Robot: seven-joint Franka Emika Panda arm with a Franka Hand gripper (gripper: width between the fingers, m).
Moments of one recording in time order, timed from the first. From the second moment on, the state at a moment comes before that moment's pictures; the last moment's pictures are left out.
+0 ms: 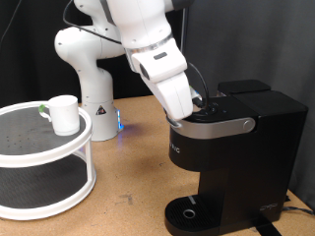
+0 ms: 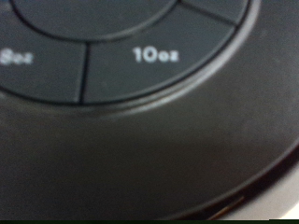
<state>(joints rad) 0.22 -0.05 -0.23 -2.17 0.37 2.07 -0.94</state>
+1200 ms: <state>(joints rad) 0.22 -0.11 -0.25 -2.17 0.71 2.07 -1.17</state>
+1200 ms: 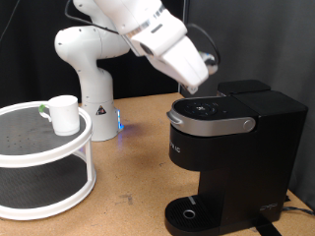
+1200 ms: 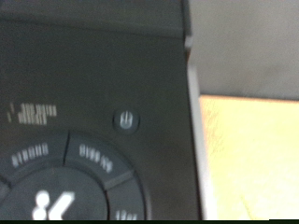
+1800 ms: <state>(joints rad) 0.22 -0.19 -0.25 -2.23 0.85 2.18 -1.21</state>
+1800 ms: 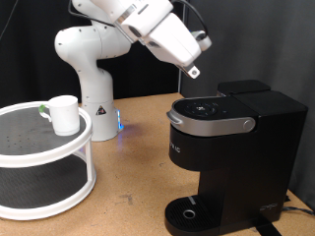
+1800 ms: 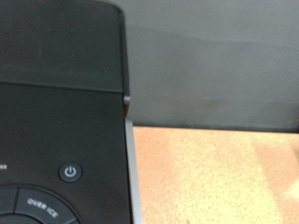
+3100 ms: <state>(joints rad) 0.09 -0.48 -0.30 -2.43 0.70 1.94 -1.04</state>
